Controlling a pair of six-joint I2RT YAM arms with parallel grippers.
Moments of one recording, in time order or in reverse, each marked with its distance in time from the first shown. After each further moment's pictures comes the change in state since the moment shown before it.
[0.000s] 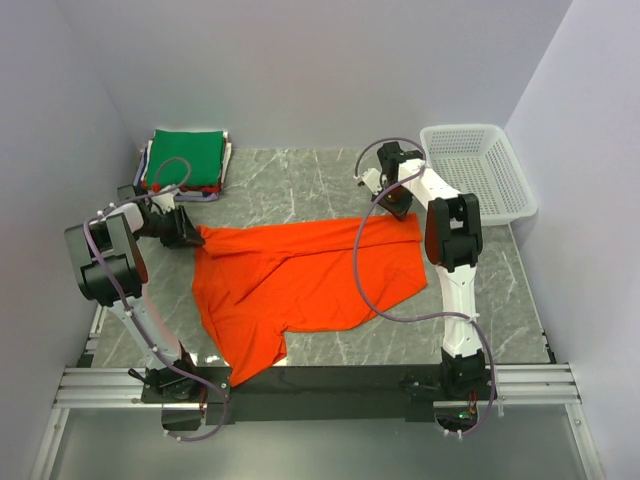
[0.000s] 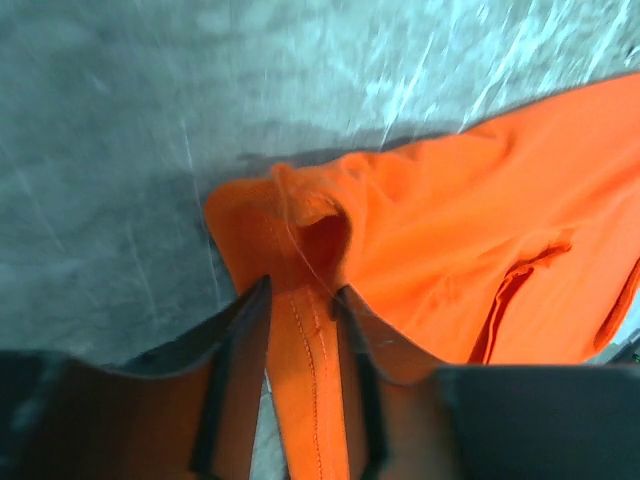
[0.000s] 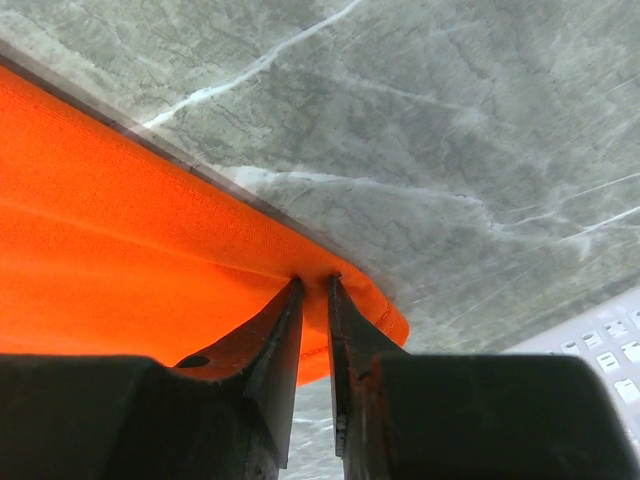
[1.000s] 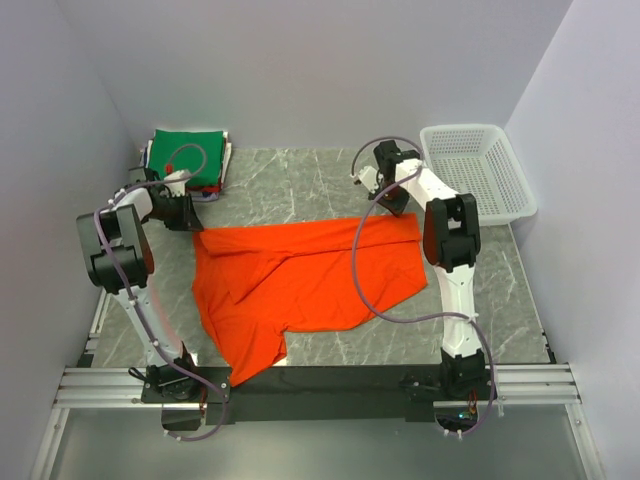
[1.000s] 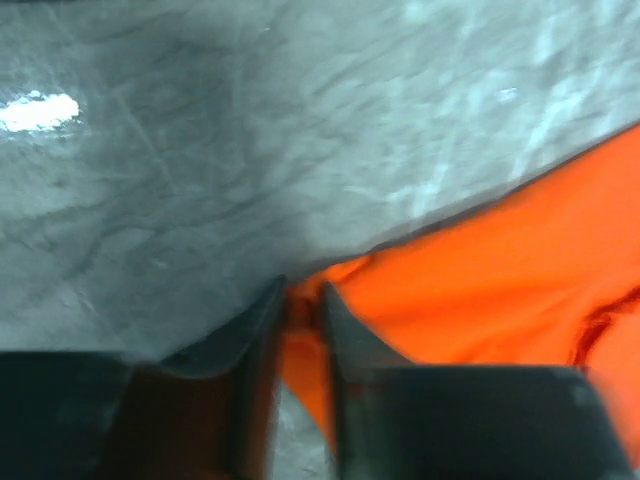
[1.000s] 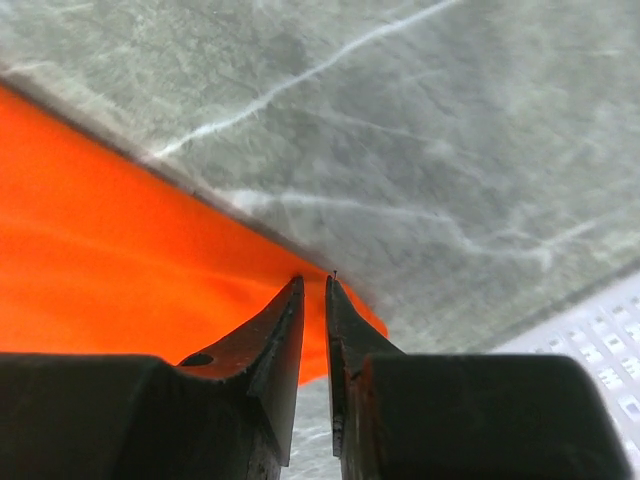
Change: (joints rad) left arm -0.074 0.092 0.198 -0.007 -0.098 0.140; right arm 0.020 -0.011 0.010 0.033 0.006 -0.019
